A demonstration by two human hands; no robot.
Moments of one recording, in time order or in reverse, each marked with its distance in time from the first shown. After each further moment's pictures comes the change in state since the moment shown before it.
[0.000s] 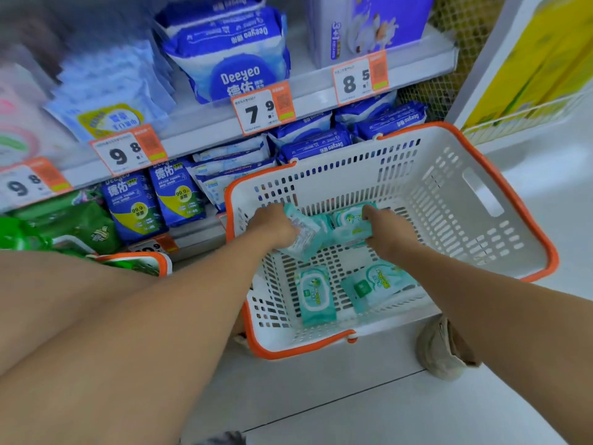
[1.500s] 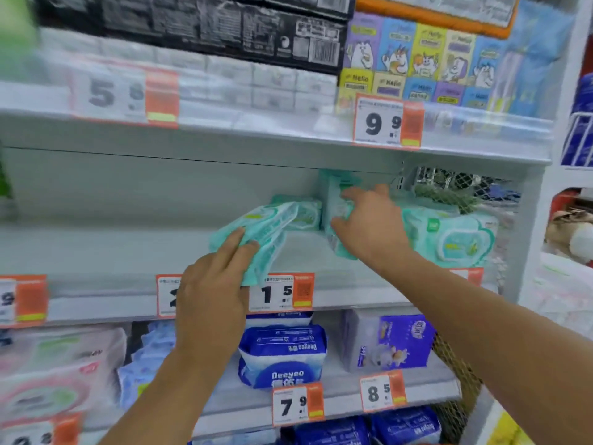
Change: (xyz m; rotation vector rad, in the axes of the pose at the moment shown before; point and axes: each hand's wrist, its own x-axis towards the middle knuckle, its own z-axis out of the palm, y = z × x) left_hand -0.077 0.028 -0.315 -0.037 1.441 0.531; right_hand 0.061 -0.242 -0.446 0.181 0.840 -0.230
